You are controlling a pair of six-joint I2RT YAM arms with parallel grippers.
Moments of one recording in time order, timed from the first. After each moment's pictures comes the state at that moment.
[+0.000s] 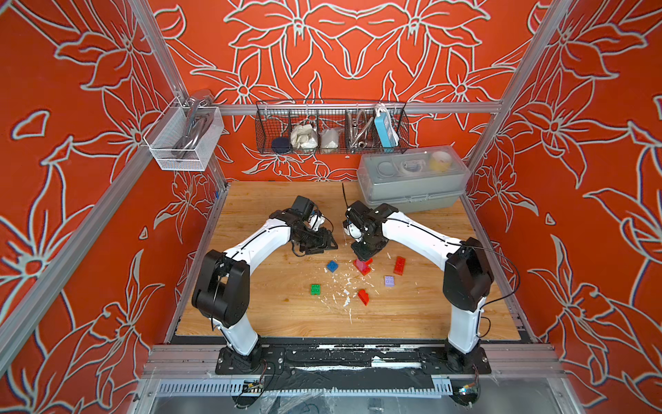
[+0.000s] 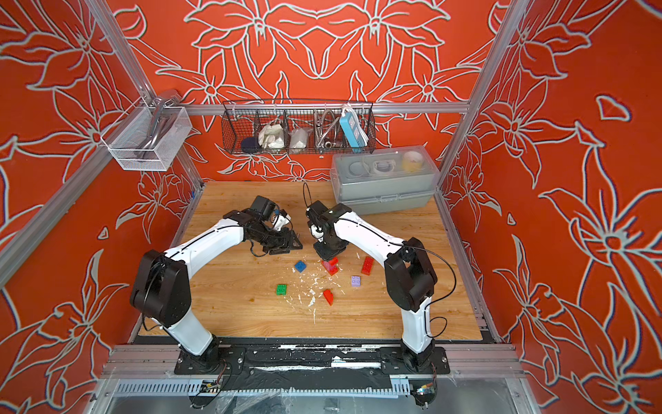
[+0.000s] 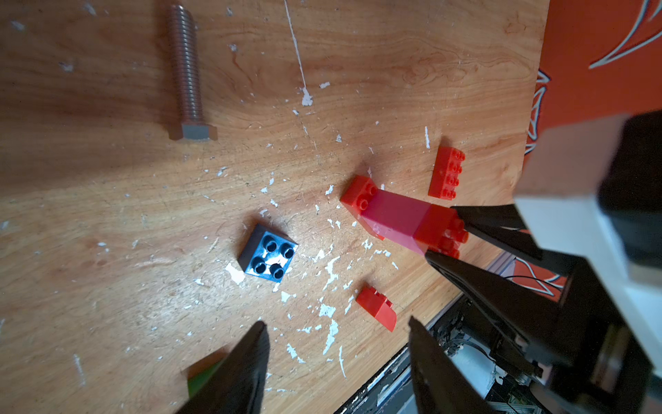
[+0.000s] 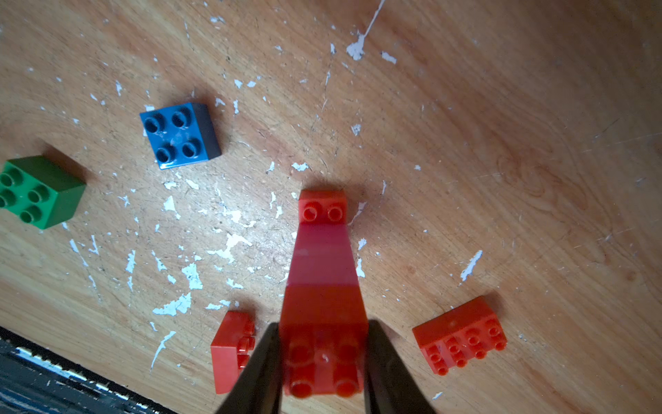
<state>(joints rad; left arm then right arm) -0.34 1.68 1.27 -0.73 0.55 -0.45 0.73 1.93 1.63 -1.14 -0.01 0.03</state>
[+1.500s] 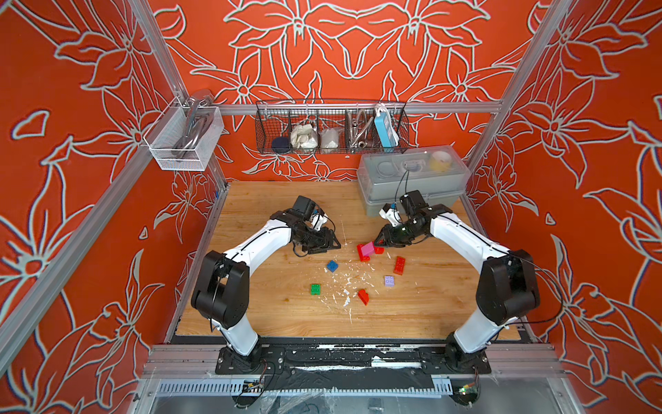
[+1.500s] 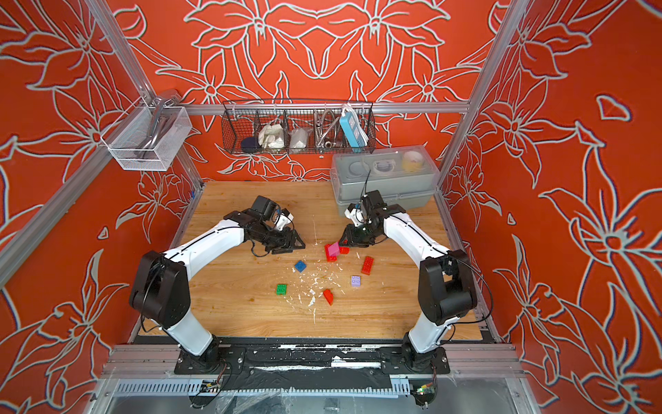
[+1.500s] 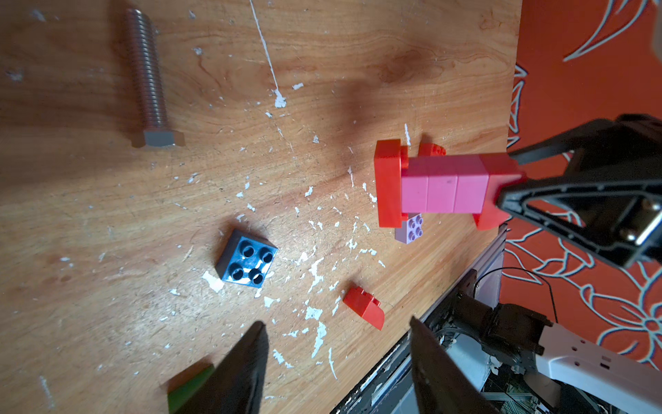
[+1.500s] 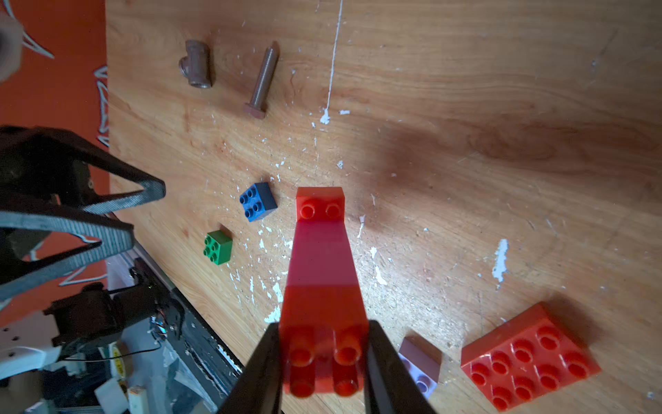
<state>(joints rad) -0.36 1.67 1.26 -0.70 0.59 -0.45 0.30 1.67 1.28 -0.80 -0.60 0.19</state>
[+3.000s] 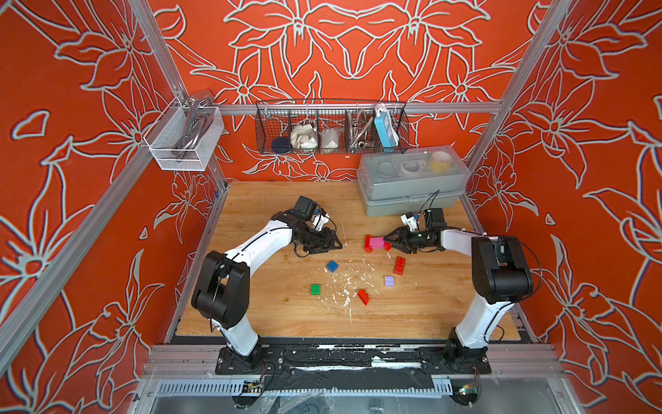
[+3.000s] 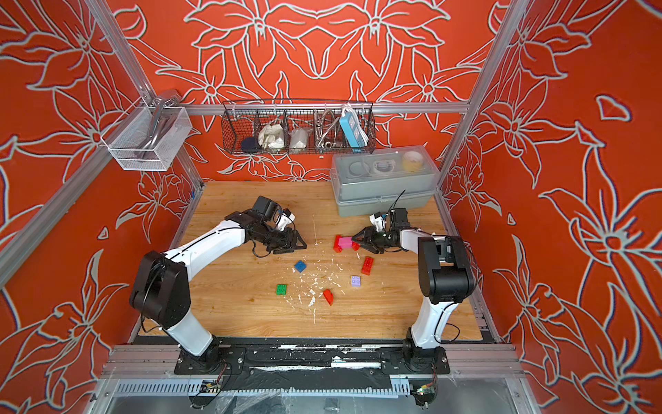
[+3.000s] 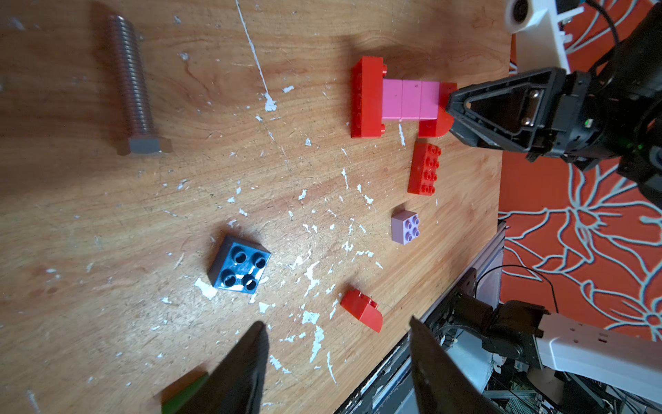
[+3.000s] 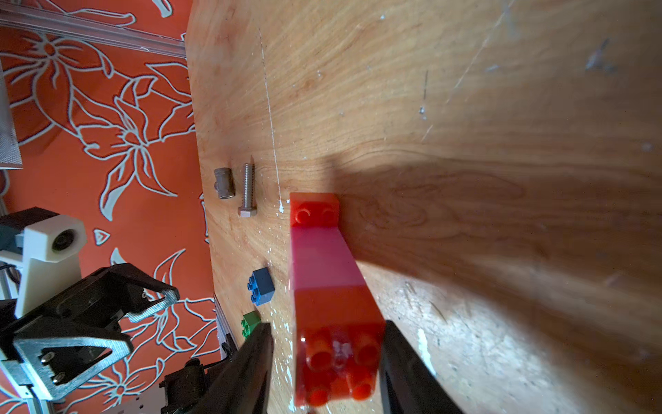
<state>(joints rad) -0.37 1.67 1.26 -0.68 0.59 -0.44 0.07 1.84 0.99 -0.19 -0.89 0.47</state>
